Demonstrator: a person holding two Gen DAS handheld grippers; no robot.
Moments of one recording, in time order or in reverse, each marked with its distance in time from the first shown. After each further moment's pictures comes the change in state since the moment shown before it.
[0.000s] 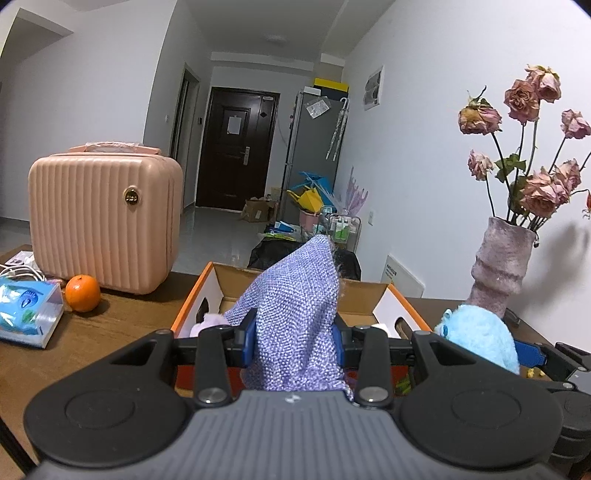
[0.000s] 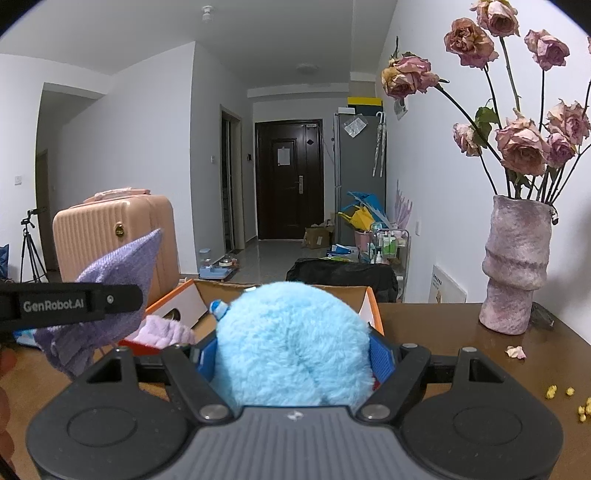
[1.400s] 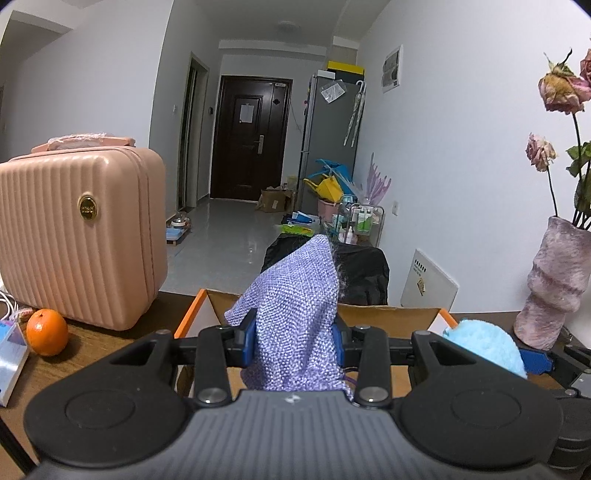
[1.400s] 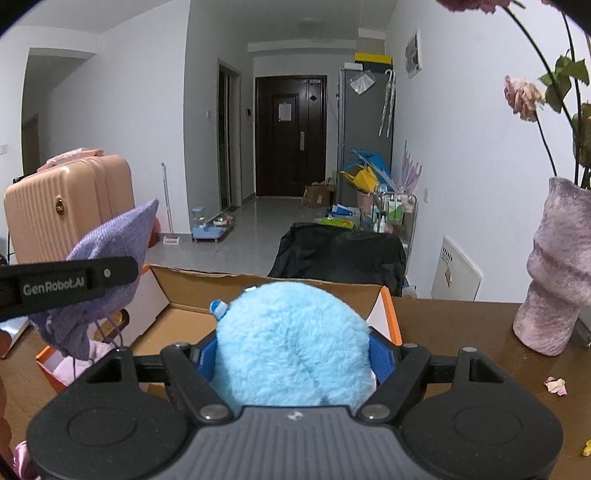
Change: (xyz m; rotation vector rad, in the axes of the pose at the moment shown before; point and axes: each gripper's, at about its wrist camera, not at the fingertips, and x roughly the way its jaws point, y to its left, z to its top) left arm 0.133 0.006 0.034 0.020 0.043 0.067; right arm 0.143 -0.014 0.036 -0.023 0.165 -0.006
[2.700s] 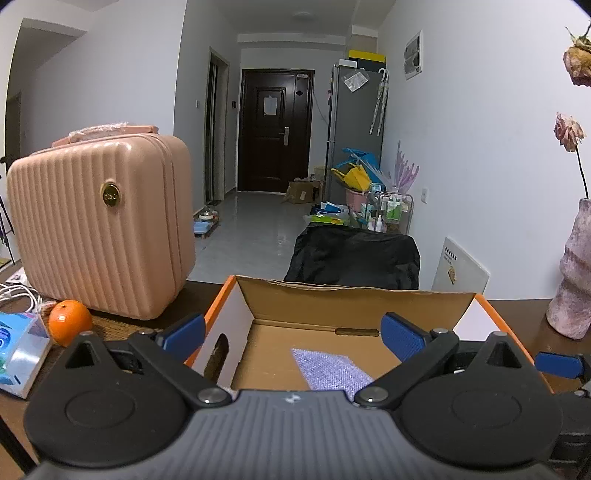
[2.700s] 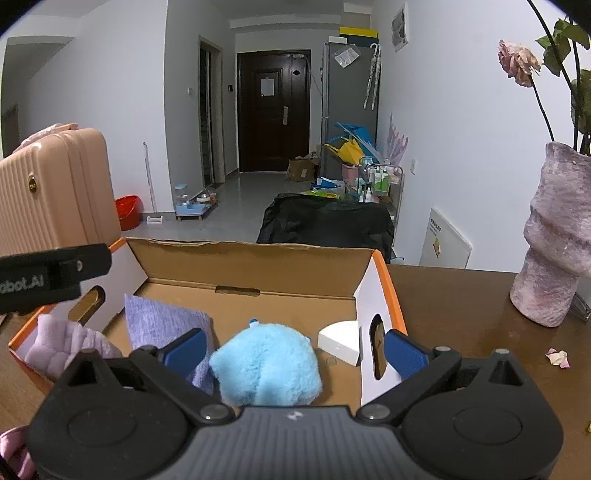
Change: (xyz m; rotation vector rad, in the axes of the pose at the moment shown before) left arm 0.014 0.003 -0.008 0.016 0.031 0.105; right arm 0.040 -0.001 -0.003 0.029 0.087 -0.054
